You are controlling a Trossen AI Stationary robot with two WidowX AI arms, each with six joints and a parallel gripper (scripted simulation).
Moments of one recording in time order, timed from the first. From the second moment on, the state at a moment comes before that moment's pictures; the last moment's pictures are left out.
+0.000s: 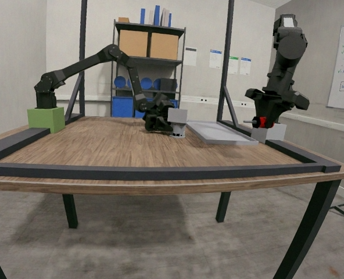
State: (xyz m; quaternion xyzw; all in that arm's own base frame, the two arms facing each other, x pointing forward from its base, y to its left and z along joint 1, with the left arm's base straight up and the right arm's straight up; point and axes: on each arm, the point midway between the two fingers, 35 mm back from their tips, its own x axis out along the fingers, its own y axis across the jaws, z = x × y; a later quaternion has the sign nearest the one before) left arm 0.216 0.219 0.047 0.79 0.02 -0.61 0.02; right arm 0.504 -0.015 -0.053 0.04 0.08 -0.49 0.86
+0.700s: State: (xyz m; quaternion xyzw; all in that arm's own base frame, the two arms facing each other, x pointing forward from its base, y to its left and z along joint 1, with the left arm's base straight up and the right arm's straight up) left arm 0.217 0.220 0.066 0.79 0.02 -0.61 0.02; right arm 0.504 -0.015 -0.053 0.04 0.08 -0.49 0.86
